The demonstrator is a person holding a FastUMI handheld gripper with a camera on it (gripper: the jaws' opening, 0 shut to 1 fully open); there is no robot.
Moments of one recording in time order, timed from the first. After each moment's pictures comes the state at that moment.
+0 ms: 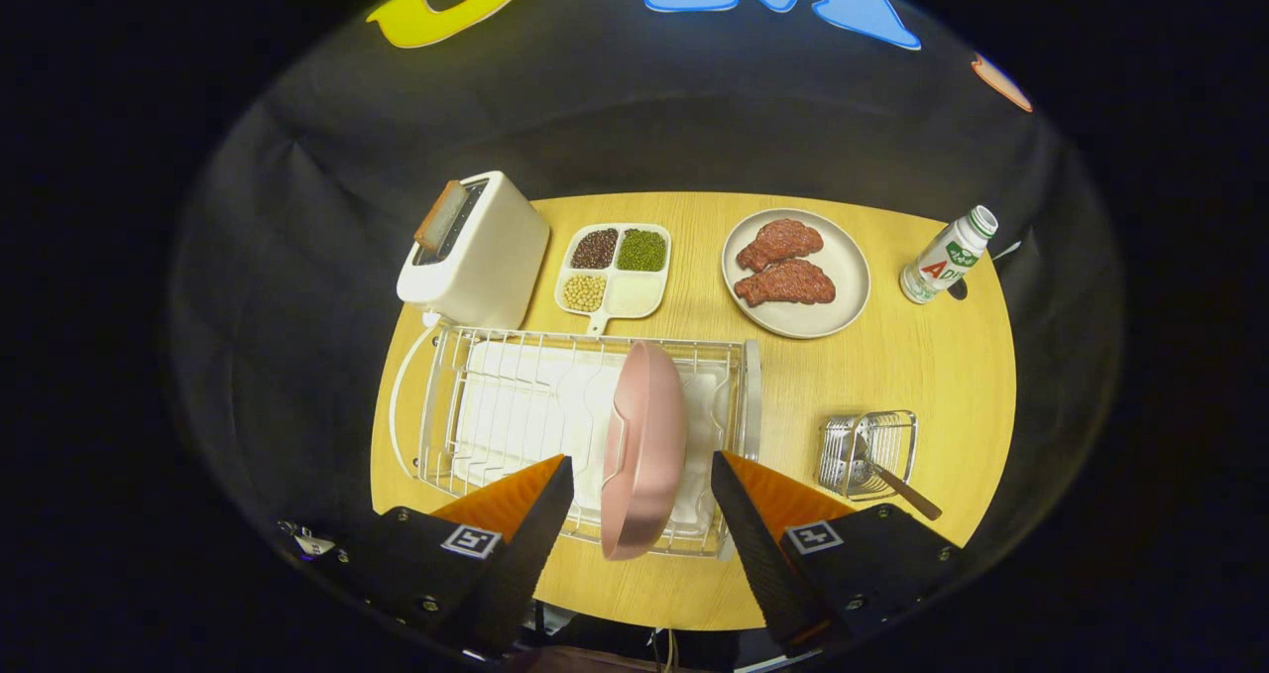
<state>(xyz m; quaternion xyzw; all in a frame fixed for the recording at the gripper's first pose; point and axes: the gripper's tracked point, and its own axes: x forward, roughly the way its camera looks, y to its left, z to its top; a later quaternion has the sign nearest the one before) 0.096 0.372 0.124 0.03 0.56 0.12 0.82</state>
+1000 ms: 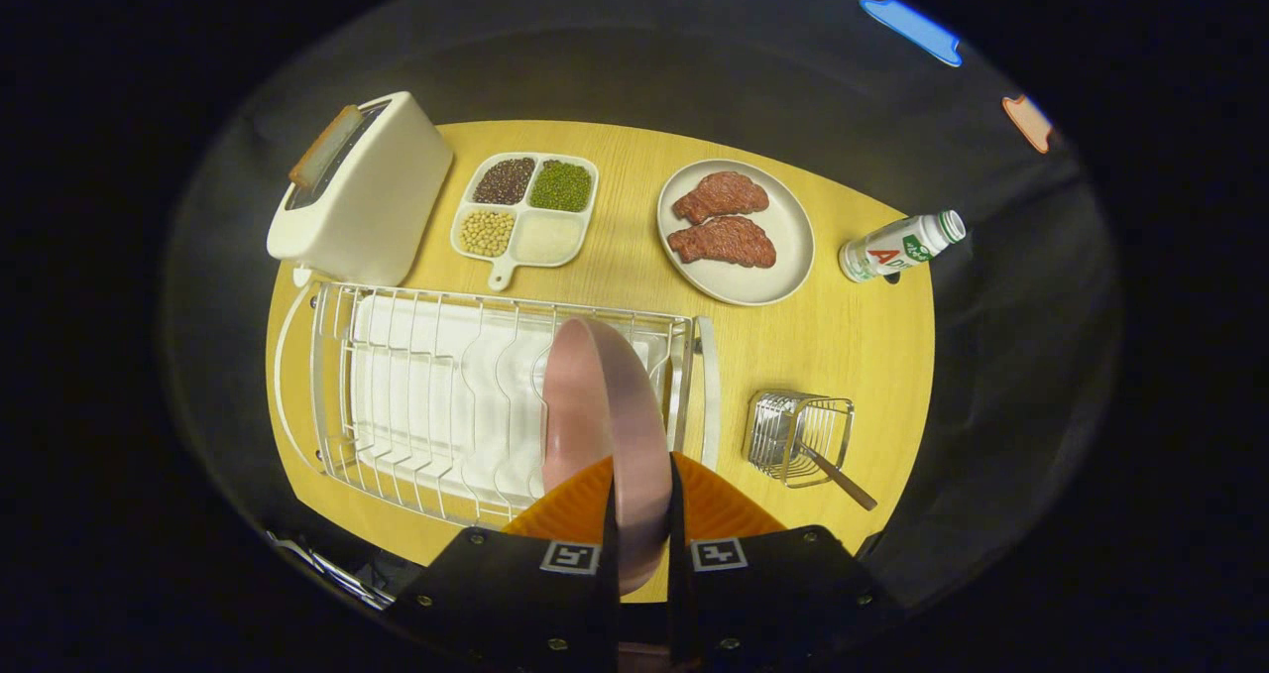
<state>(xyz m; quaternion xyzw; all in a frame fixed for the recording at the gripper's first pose) 0.112 0.361 0.102 -0.11 0.63 0.00 0.77</state>
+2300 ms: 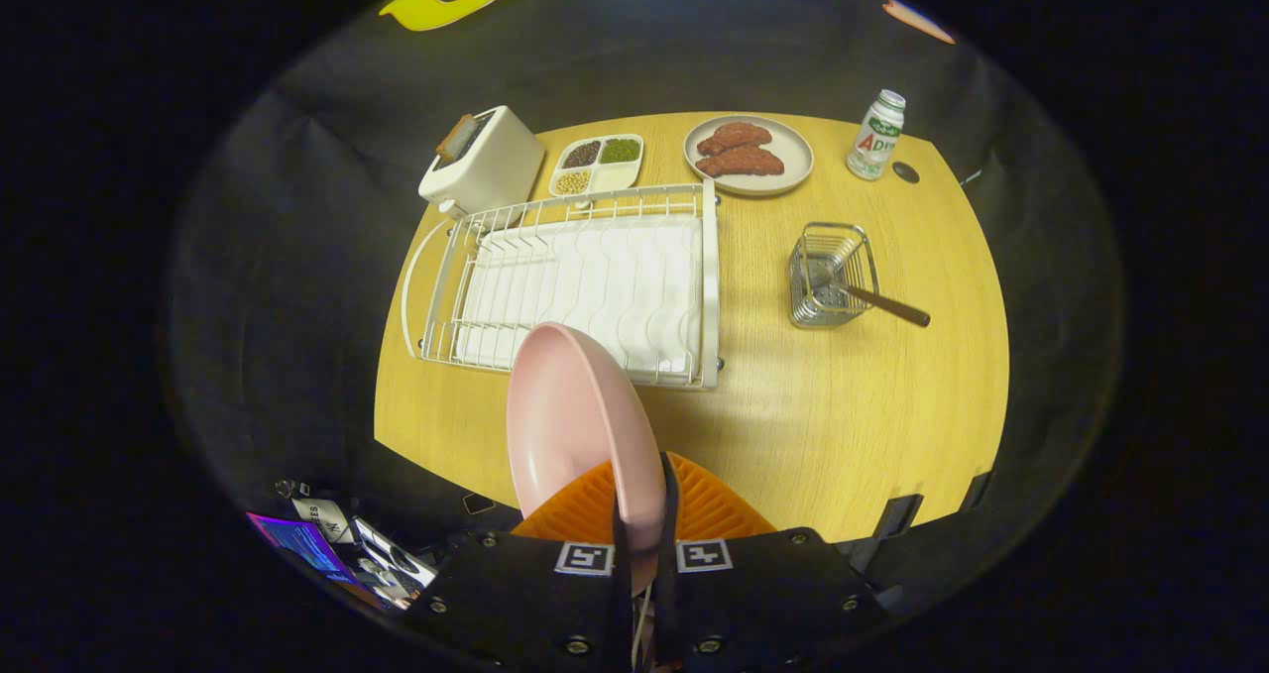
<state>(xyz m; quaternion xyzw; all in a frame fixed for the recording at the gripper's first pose) -0.103 0.311 0.108 0.07 0.60 0.12 0.79</state>
